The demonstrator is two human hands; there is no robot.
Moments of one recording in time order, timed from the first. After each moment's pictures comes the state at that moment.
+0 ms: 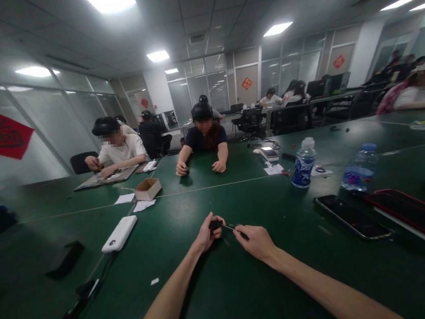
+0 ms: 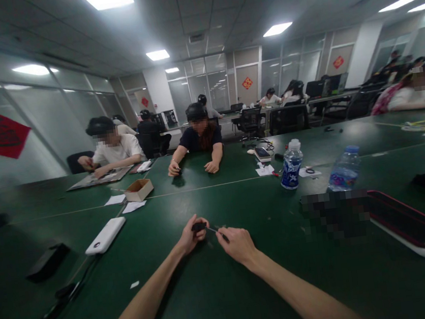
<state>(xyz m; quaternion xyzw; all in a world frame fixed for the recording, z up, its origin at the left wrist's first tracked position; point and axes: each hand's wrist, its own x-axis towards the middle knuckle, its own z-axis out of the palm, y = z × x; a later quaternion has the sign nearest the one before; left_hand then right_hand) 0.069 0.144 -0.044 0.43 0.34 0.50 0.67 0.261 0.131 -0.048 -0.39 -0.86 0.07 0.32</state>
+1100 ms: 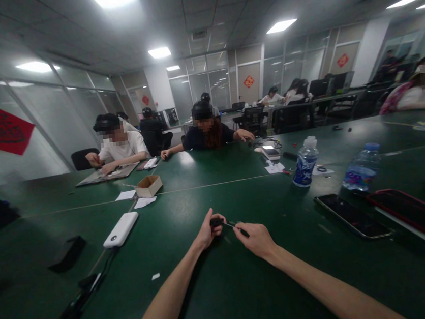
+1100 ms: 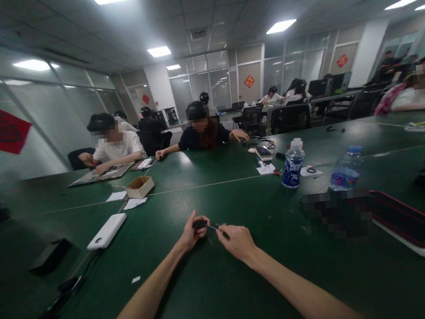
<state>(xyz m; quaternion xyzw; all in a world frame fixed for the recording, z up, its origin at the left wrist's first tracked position) 0.070 0.145 -0.048 0.43 0.35 0.51 0.66 0.262 0.129 -0.042 -0.40 -0.86 0.09 0.31</state>
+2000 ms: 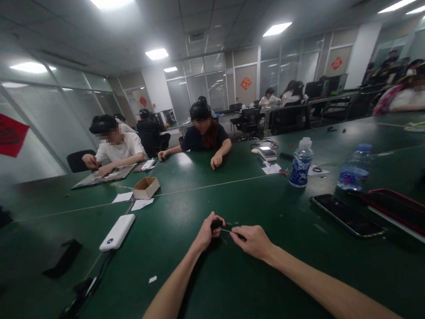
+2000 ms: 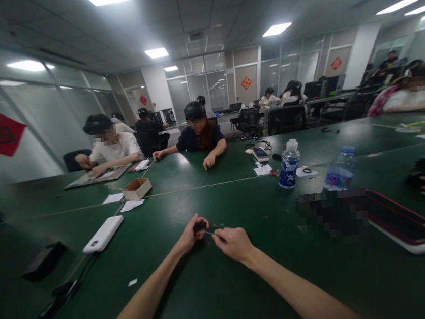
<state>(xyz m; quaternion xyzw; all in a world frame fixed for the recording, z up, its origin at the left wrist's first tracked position) 0.077 0.139 -0.040 0.51 0.40 0.48 0.60 0.263 0.128 -0.045 -0.33 -0.89 0.05 0.30</state>
